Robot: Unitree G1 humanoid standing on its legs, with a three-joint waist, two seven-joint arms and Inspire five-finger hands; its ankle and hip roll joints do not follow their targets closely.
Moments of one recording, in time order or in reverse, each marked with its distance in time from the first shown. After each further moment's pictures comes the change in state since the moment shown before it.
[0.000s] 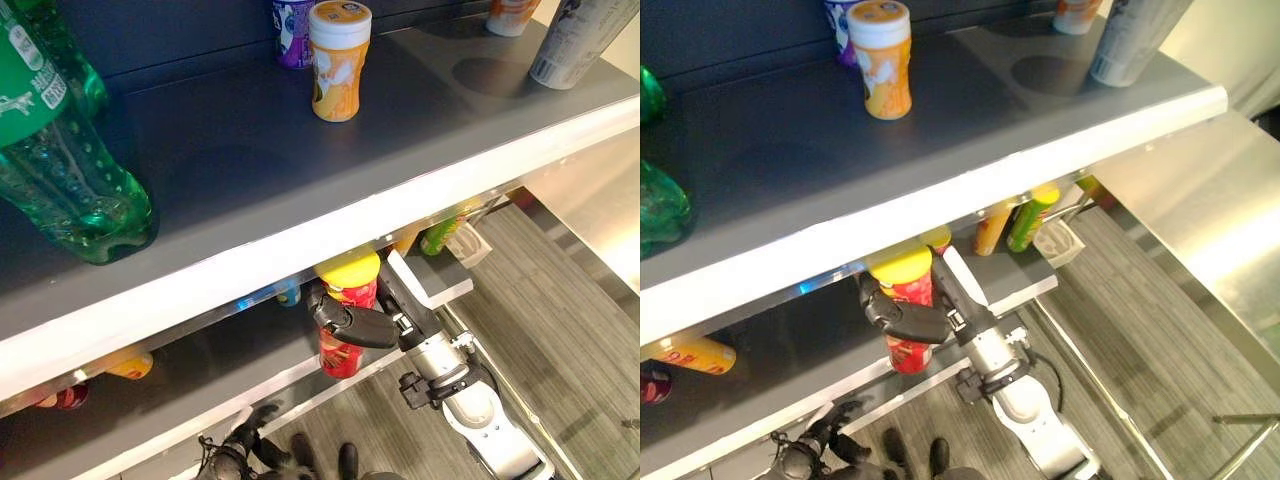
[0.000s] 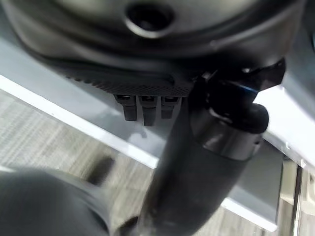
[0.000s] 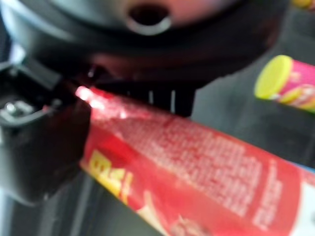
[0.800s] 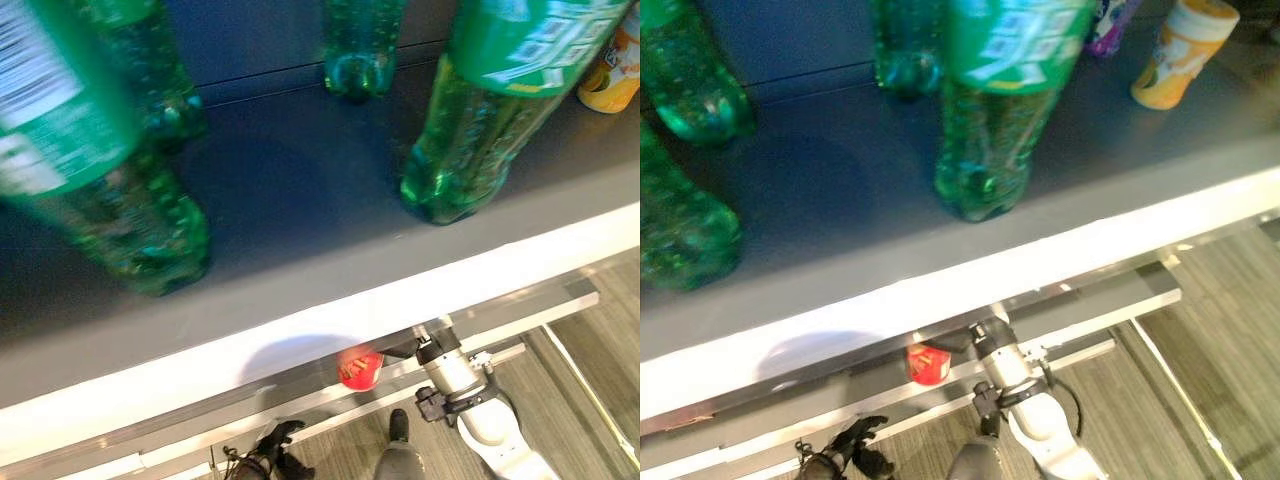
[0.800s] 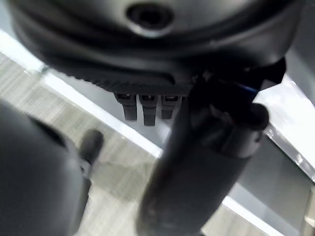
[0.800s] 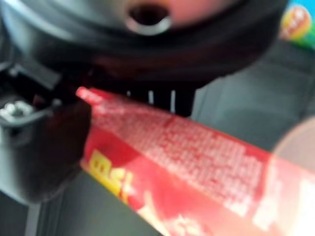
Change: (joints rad) left arm -0.009 0.026 -0.045 0.008 -0.002 0.004 -0.029; right arm 0.130 0.078 0.019 0.016 -0.031 0.024 0.003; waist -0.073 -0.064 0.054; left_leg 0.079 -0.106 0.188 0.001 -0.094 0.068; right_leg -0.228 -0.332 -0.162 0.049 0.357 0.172
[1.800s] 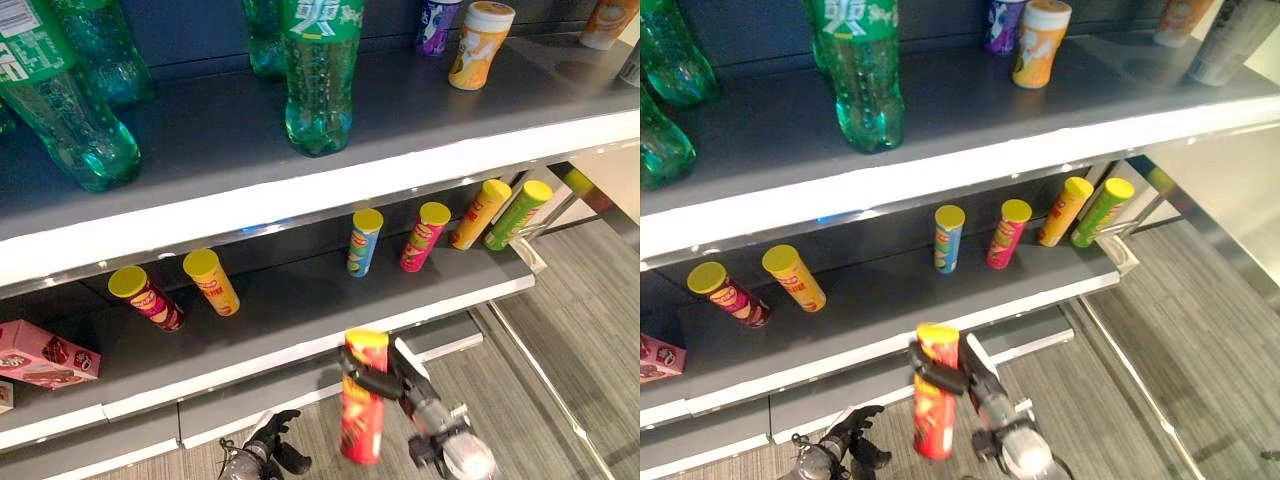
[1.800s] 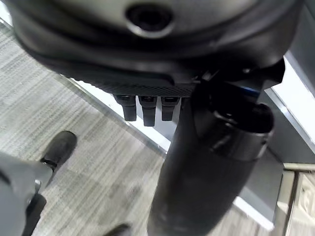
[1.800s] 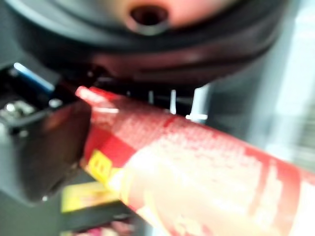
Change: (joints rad) left arm -0.020 -0.028 0.011 -0.049 -0.024 0.025 0.017; right arm 0.177 0.038 -0.010 0.389 0.217 0.137 0.111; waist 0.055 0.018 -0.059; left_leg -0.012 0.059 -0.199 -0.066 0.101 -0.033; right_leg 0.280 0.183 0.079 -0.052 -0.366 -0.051
